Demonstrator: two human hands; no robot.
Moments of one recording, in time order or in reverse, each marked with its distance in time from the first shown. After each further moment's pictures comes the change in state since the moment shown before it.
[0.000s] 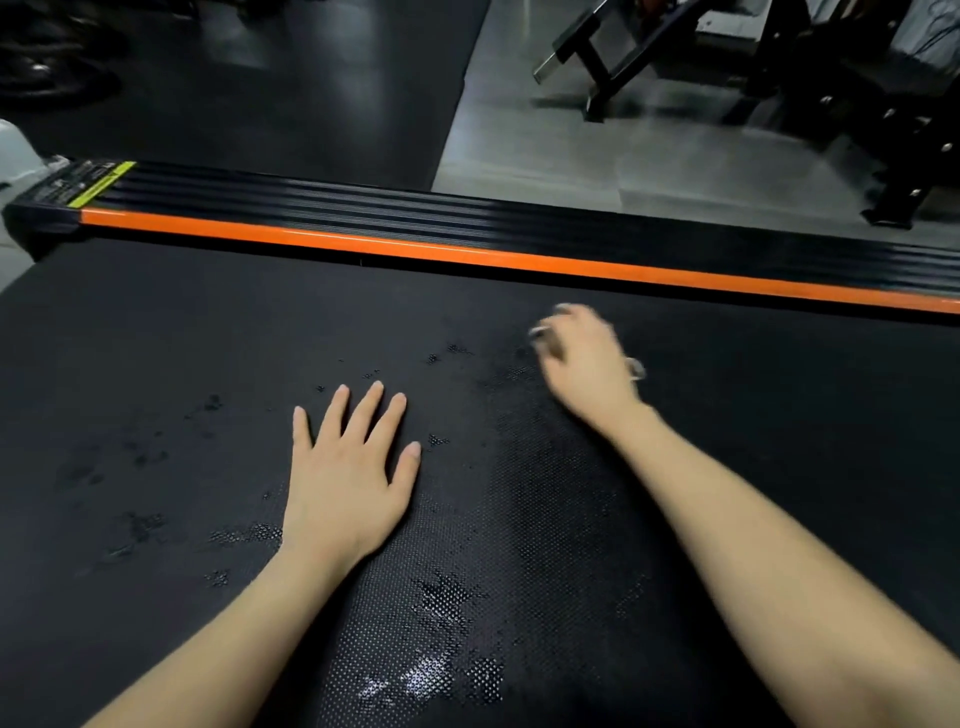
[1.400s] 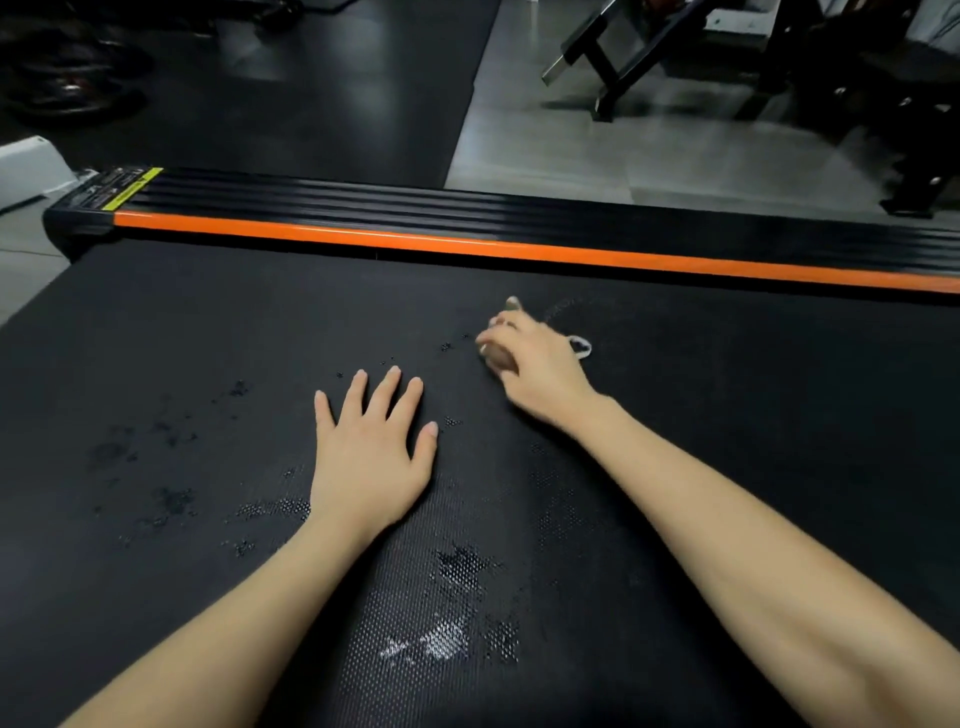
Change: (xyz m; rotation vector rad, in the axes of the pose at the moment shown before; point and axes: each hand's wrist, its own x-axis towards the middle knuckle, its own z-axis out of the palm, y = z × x) left_hand -0.001 0.004 -0.002 0.015 -0.018 -0.017; right_hand -0.016 -0.068 -0.007 0.188 -0.162 -0.156
